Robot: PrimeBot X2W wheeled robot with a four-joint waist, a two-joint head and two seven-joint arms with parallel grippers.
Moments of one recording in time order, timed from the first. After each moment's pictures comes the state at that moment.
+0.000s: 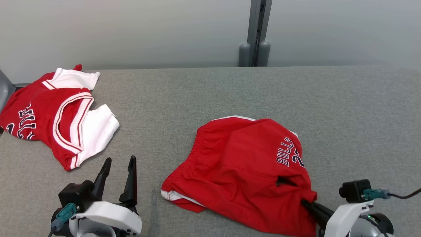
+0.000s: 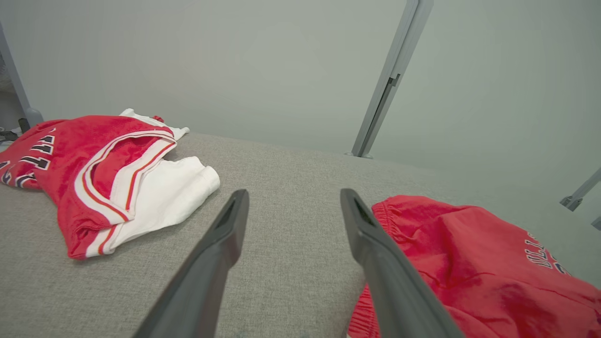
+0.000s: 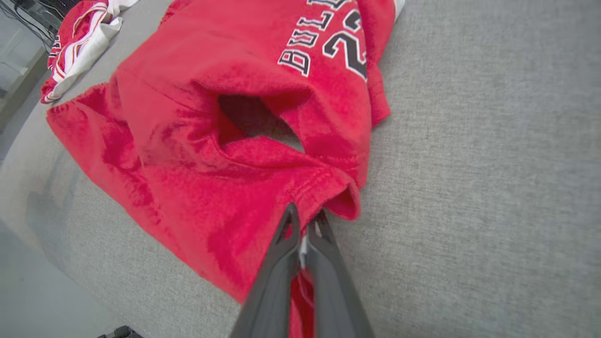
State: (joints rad) left arm -0.11 0.29 -0.41 0.21 -0.67 0.20 -0.26; right arm -0.10 -0.32 0.42 0.29 0.69 0.13 0.25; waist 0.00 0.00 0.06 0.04
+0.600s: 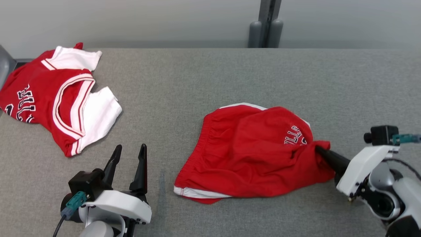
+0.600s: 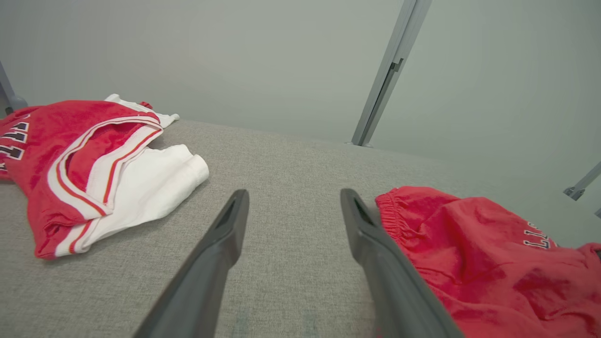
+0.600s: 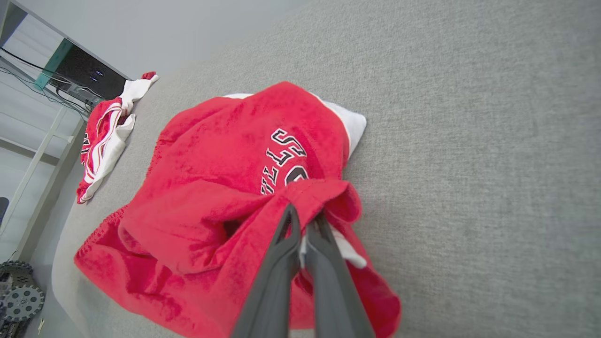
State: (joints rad) left arm -0.17 0.27 -0.45 0.21 -0.65 0.19 -0.26; right arm -0.38 -0.40 0.45 0.42 1.01 0.13 0.27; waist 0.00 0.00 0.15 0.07
